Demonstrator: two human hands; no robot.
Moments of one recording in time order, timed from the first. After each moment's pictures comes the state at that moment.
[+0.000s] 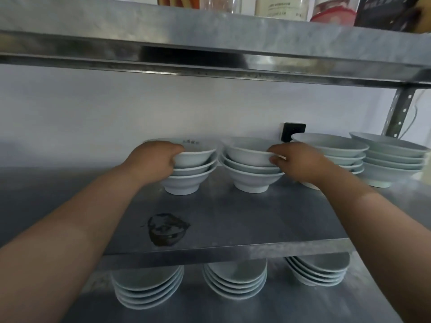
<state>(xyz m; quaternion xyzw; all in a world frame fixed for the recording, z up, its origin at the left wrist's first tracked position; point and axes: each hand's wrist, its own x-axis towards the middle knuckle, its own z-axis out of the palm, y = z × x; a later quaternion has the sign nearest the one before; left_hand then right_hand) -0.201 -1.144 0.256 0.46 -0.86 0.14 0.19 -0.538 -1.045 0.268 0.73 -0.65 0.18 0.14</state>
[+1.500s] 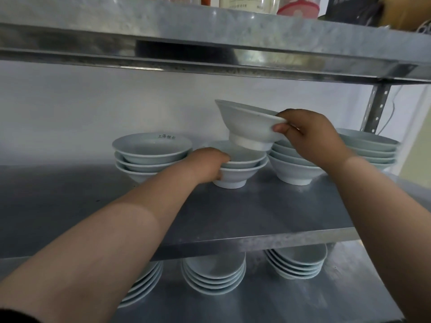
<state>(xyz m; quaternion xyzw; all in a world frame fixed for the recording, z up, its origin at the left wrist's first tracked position) -0.371 -1.127 0.244 0.38 -0.91 0.10 0.10 -0.593 -1.014 0.299 0.73 -0.51 0.38 0.24</state>
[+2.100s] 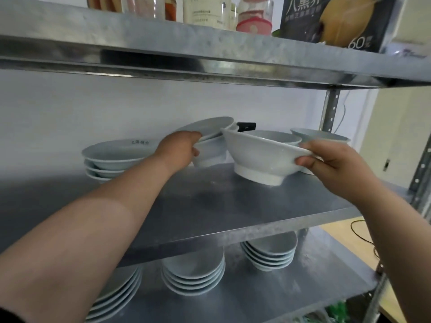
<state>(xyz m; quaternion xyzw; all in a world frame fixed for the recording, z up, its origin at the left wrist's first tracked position) -0.370 -1.131 0.270 0.38 -0.88 0.07 0.28 -0.638 -0.895 0.264 0.72 -0.52 0.41 0.21</state>
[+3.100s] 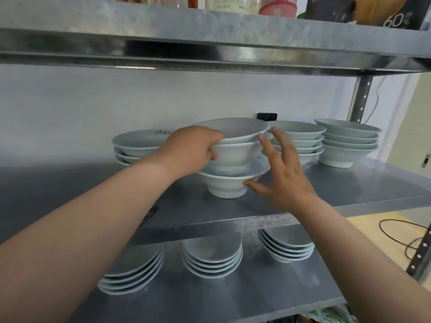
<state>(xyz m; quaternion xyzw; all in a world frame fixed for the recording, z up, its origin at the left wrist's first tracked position) -0.329 -1.043 0.278 0.33 -0.90 0.14 0.25 -0.562 -0.973 0.188 0.69 -0.54 0.39 0.27</state>
